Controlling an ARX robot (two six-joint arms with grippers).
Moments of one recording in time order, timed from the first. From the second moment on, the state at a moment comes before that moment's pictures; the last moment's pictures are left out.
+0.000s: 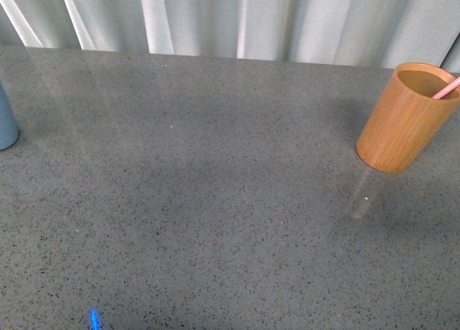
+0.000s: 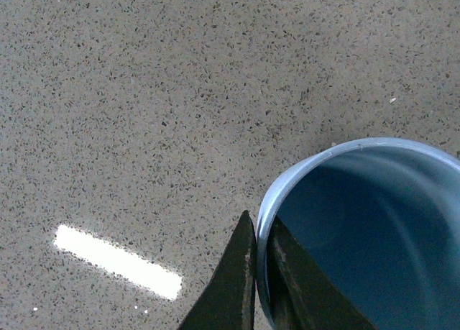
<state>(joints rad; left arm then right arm) 0.25 2.06 1.38 -0.30 -0.21 0.07 0.00 0.00 0.02 0.00 0.00 0.00</state>
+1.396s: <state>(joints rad) -0.48 1.82 1.14 -0.25 -0.18 -0.16 0.00 0.00 0.02 0.00 0.00 0.00</state>
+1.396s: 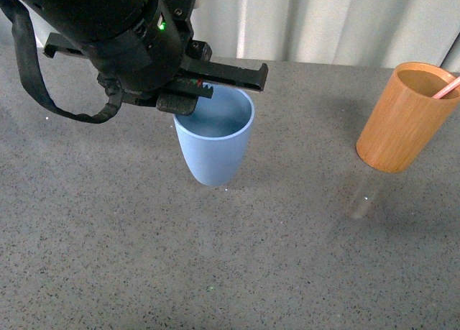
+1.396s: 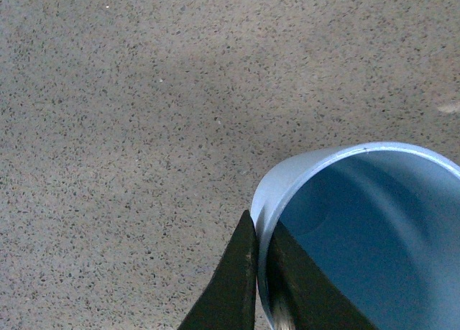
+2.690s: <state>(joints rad) -0.37 1.72 1.14 -0.23 -0.14 -0.18 0.00 0.00 0.02 0.00 0.00 0.00</state>
